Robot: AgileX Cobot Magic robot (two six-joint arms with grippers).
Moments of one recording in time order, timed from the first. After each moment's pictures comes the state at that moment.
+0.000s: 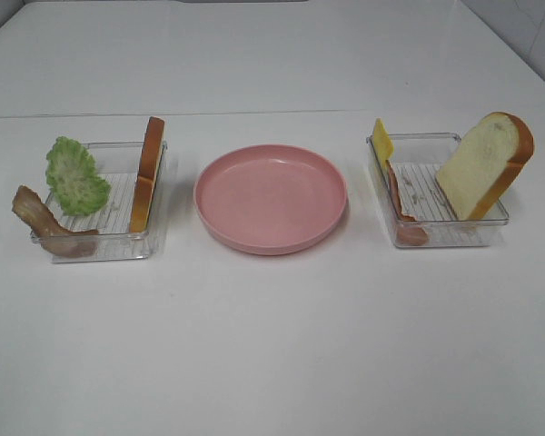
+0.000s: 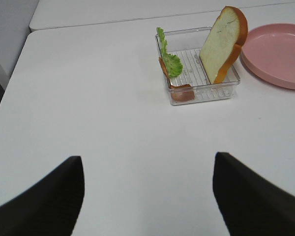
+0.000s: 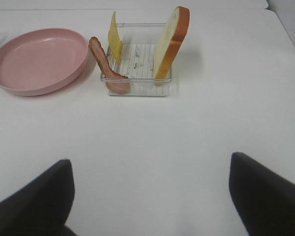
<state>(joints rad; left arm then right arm) 0.02 0.00 -0.50 -0.06 1.05 0.06 0.00 -0.01 -0.51 0.05 1.07 -0.09</state>
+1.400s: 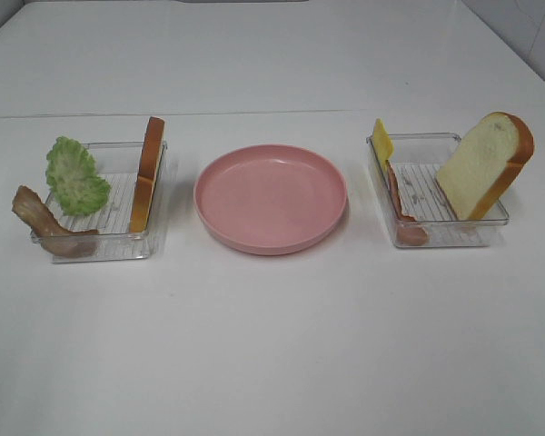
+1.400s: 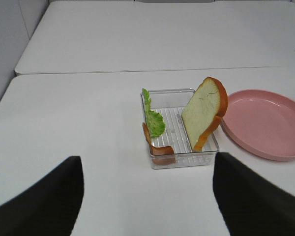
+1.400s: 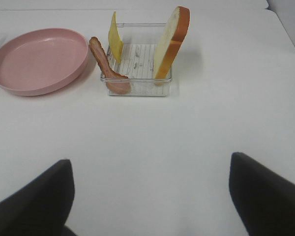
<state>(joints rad) 0.02 0.33 -0.59 -0.16 0.72 0.04 0.00 -0.01 -0.51 0.05 1.07 -0.09</state>
